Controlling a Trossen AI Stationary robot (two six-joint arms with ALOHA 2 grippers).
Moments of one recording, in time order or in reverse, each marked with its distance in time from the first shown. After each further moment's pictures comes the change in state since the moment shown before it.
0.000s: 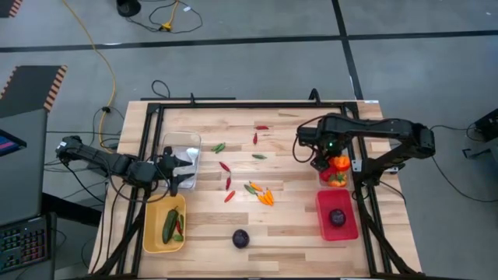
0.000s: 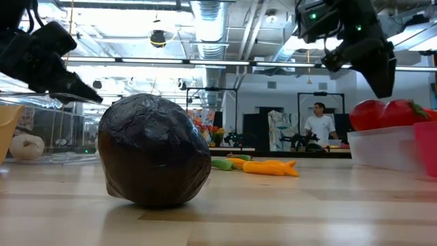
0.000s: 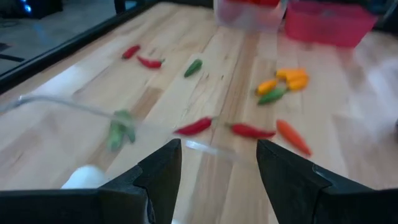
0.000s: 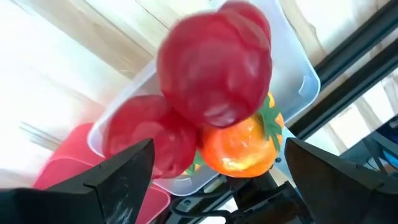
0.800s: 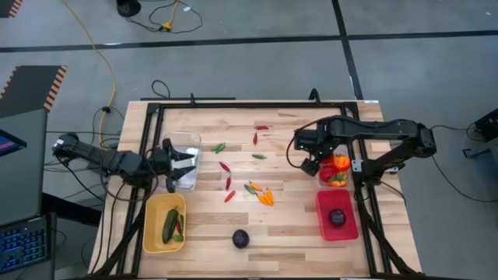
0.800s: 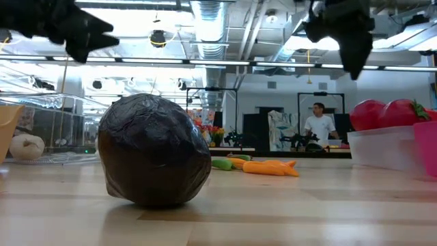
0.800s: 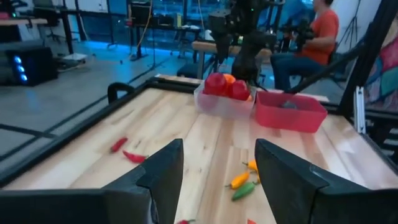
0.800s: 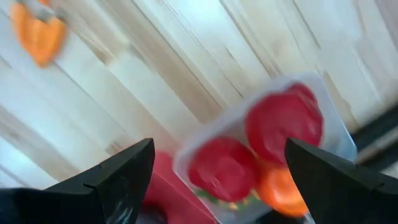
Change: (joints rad) left arm 0.002 0.119 0.149 0.297 -0.002 0.170; right arm 0.152 -0.002 0.169 0.136 0.000 0.019
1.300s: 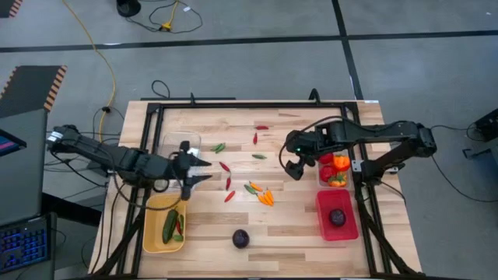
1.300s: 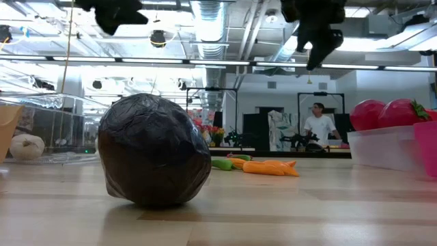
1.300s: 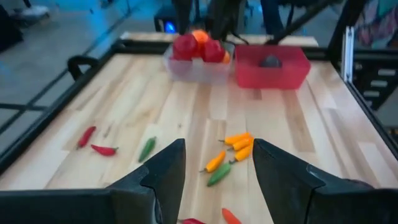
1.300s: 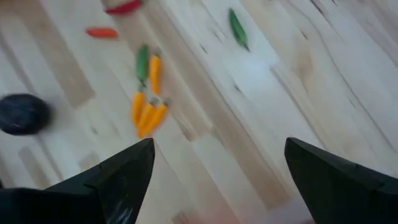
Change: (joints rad) left arm 0.019 0.526 0.419 -0.184 0.131 -0.024; right arm 0.082 0.000 0.008 0.379 0.000 -0.004
